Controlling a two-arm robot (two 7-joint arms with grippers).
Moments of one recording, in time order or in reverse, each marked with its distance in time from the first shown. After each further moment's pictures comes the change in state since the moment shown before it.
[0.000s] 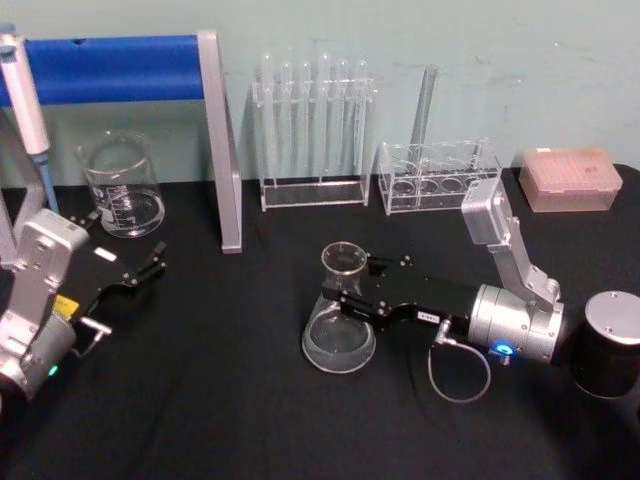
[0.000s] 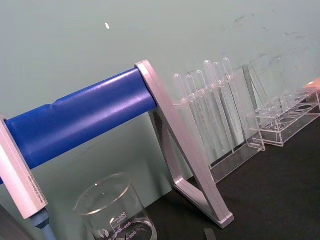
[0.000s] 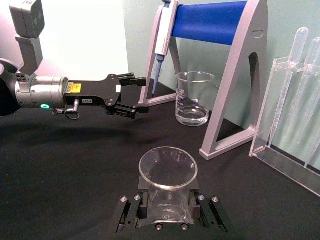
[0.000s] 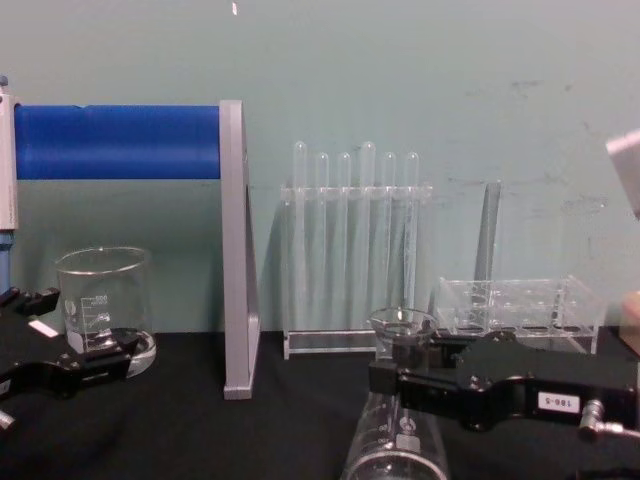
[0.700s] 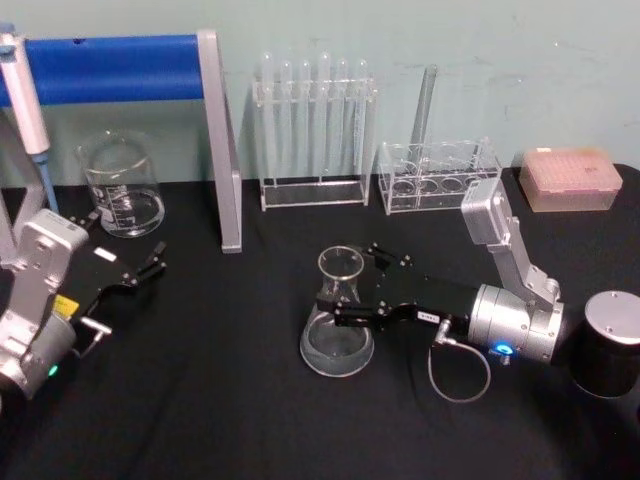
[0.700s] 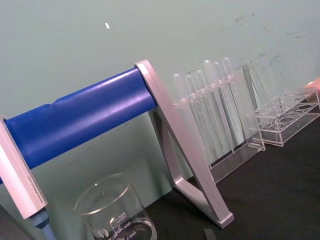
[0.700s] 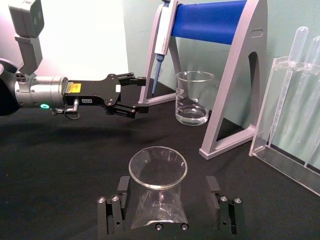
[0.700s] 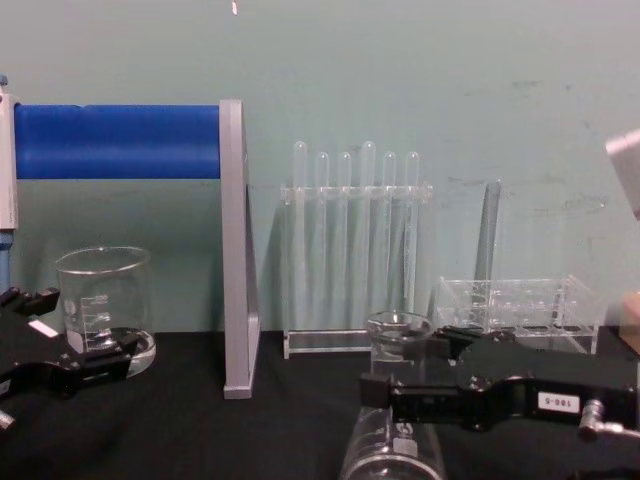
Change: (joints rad) left arm 0.000 0.000 0.000 0.000 0.000 0.000 0.000; right arm 0.000 0.000 0.000 0.001 0.000 0.001 0.000
